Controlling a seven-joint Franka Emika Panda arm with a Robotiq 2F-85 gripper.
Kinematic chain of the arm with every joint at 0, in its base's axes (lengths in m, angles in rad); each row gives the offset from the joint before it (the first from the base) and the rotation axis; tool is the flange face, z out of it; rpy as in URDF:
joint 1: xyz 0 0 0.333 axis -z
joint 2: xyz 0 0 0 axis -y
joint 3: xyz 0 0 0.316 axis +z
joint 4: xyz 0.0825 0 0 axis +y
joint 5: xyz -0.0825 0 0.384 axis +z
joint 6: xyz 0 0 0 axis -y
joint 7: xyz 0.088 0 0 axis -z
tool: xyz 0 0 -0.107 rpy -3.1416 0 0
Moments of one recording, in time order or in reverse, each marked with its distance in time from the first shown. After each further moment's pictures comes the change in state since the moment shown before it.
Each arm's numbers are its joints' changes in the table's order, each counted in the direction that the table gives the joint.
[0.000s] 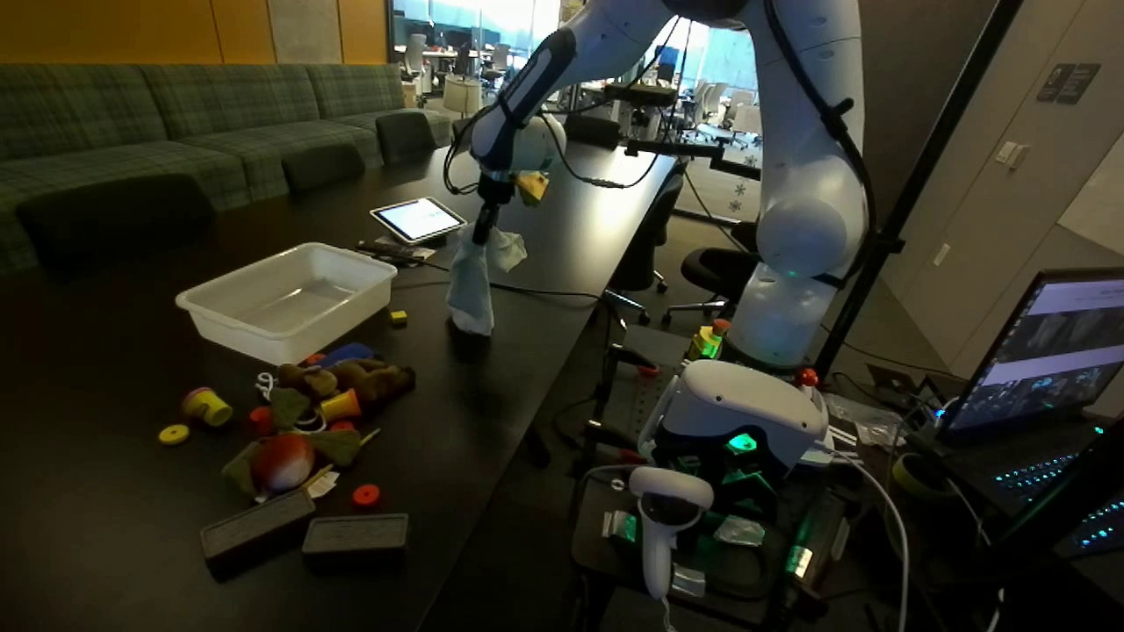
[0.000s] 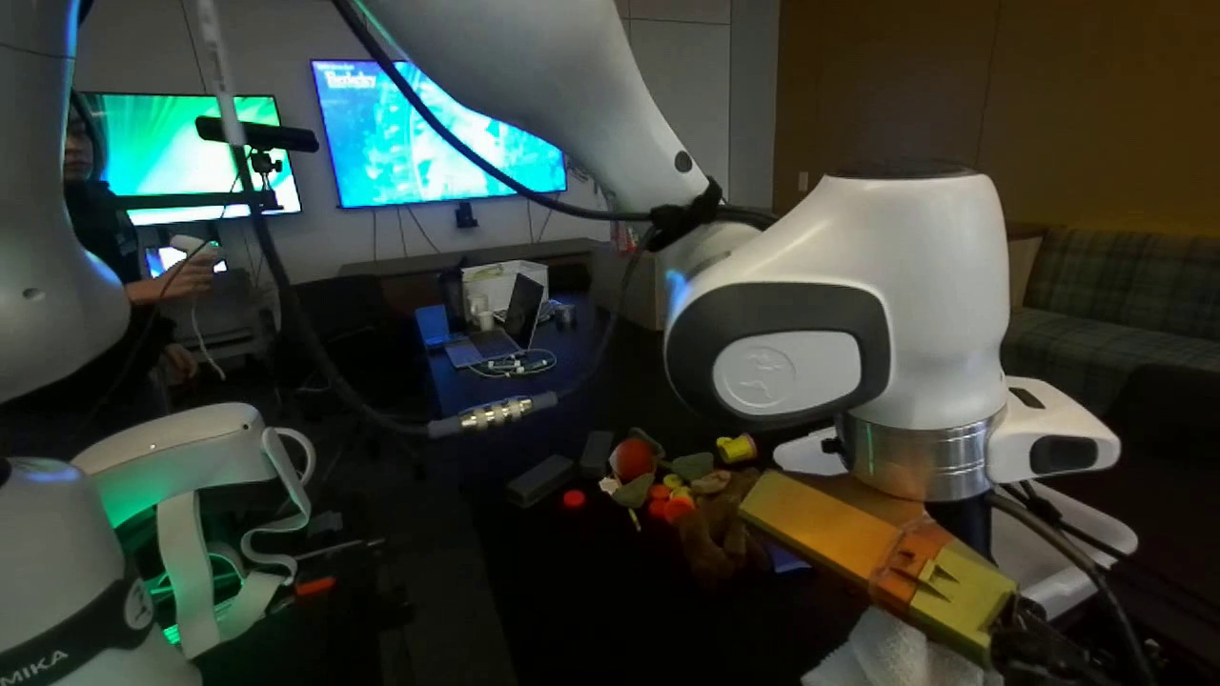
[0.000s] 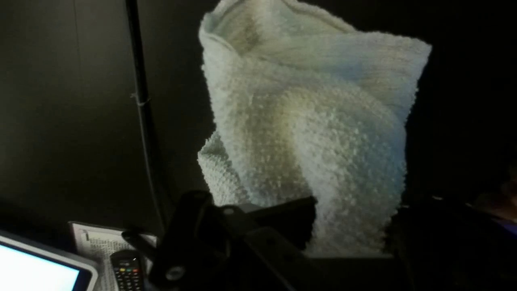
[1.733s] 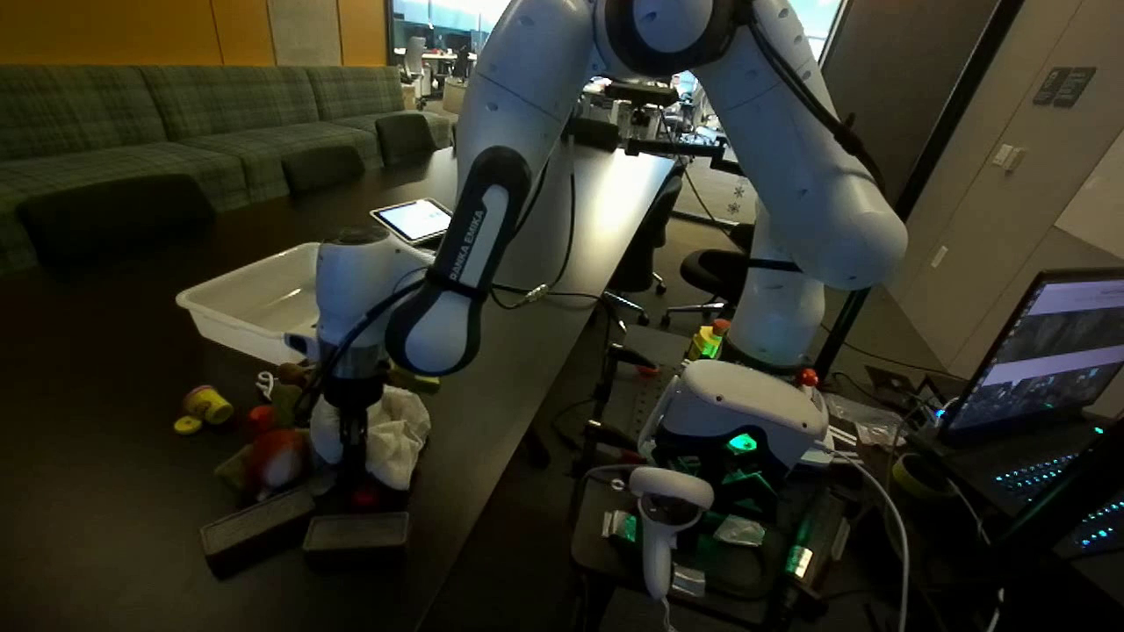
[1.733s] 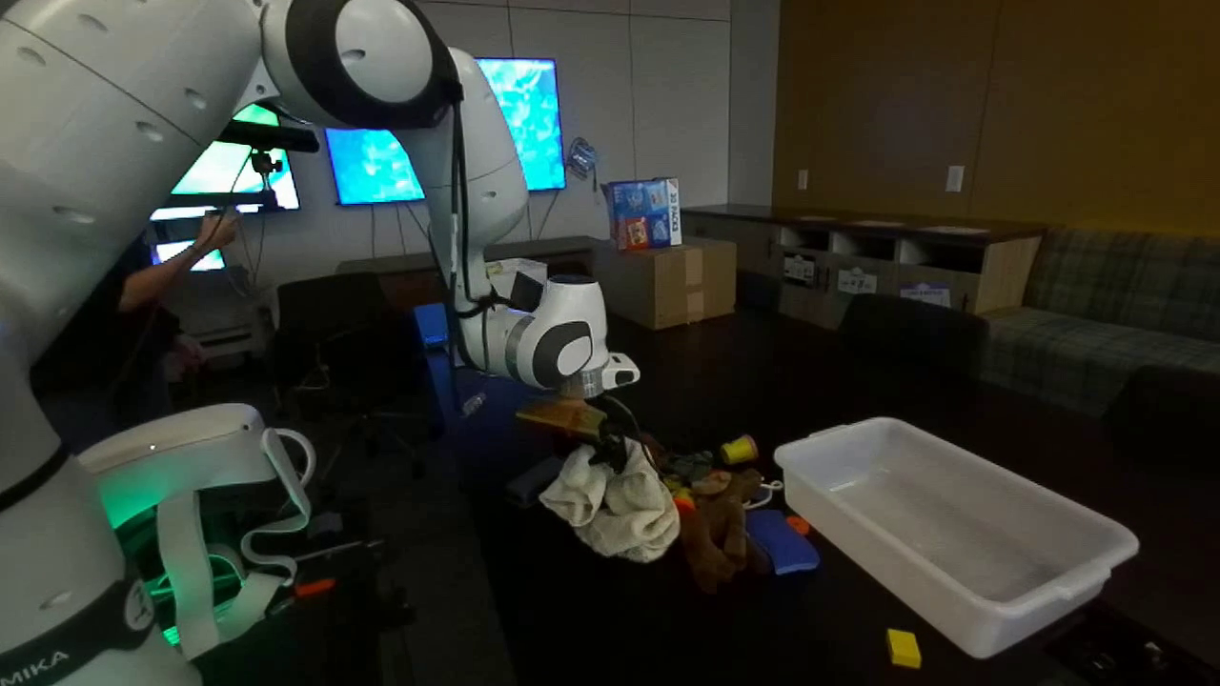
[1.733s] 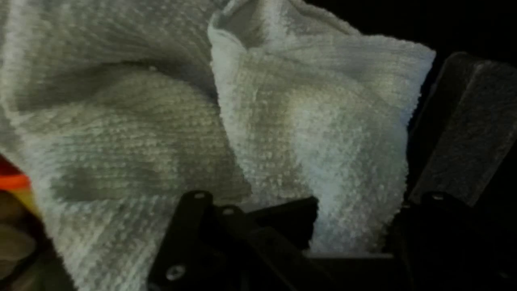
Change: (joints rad) arm -0.600 -0.271 0.249 -0.006 -0.359 0.145 0.598
